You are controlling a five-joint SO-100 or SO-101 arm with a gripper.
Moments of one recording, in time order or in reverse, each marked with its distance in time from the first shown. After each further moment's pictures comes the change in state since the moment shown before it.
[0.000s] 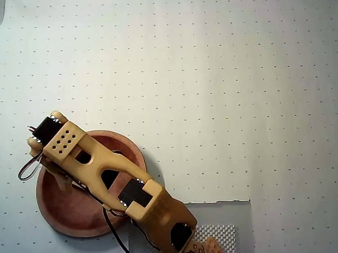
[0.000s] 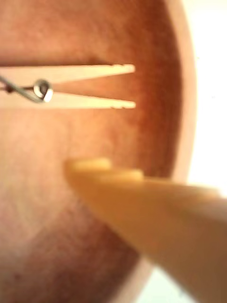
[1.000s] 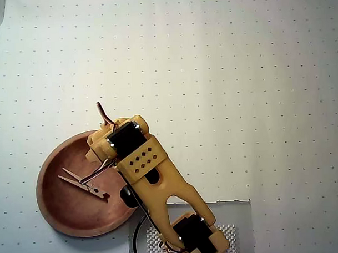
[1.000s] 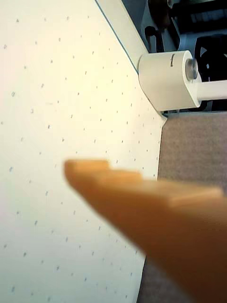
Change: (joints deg) arm 15.8 40.2 19.7 0.0 12.5
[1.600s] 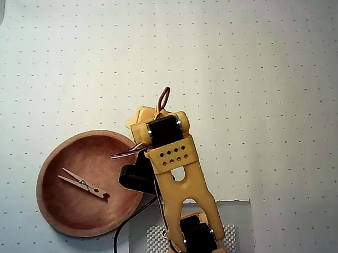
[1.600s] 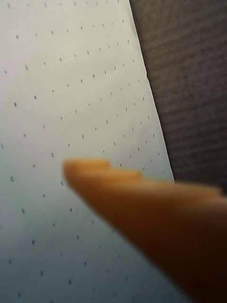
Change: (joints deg) arm 19.6 4.6 4.1 0.0 33.8
